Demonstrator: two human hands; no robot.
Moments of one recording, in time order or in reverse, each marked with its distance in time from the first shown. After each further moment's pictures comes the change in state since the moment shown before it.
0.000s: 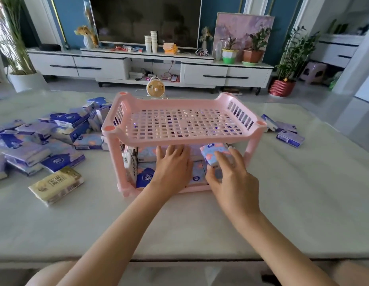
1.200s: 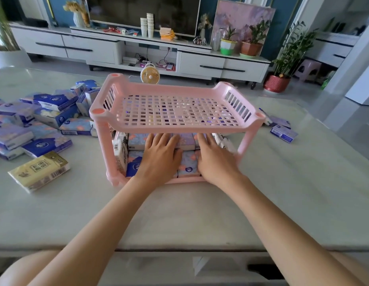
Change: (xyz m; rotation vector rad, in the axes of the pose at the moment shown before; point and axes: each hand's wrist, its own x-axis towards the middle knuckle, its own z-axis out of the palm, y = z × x) left_hand -0.003 -0.012 0.003 -0.157 0.038 -0.046; right_hand 0.041 -0.003 0.016 -0.068 -0.552 -0.080
